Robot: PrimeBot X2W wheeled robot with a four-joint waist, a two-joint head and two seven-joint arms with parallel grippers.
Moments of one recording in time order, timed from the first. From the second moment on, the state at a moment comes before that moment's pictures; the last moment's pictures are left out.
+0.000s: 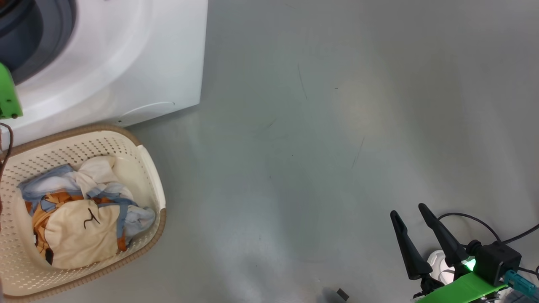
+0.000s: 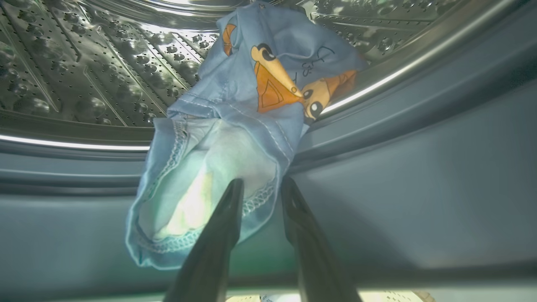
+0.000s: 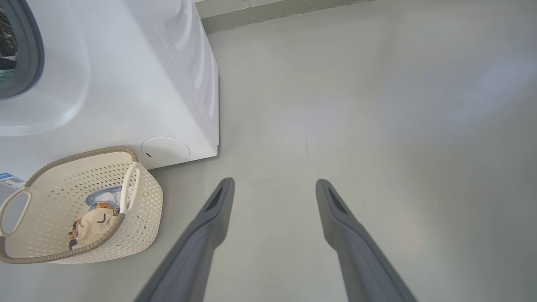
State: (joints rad) left arm -1.27 0.32 -0.24 1.31 -0.16 0.15 0.04; right arm 0.00 -0.20 0.15 0.06 0.42 0.13 -0.25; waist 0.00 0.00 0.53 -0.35
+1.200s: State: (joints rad) left arm -1.30 0.31 -0.25 1.31 -0.24 0.17 -0.11; right arm 0.00 -0.19 0.14 0.06 0.41 0.13 -0.25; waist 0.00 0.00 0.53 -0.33
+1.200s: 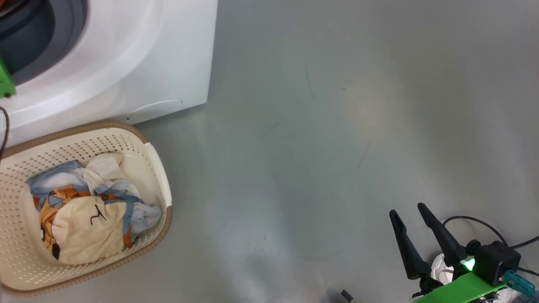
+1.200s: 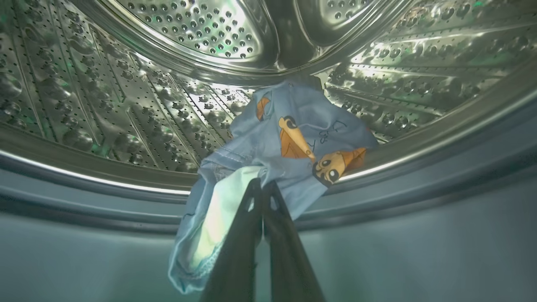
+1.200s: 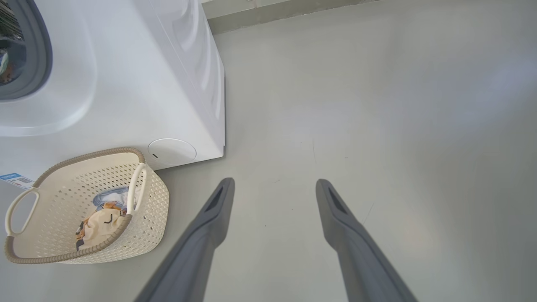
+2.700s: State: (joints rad) left arm -1.37 0.36 -0.09 1.02 -0.27 0.17 -0.26; right arm -0.01 -0.16 0.21 0.05 0.42 0.13 -0.25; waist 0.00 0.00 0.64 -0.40
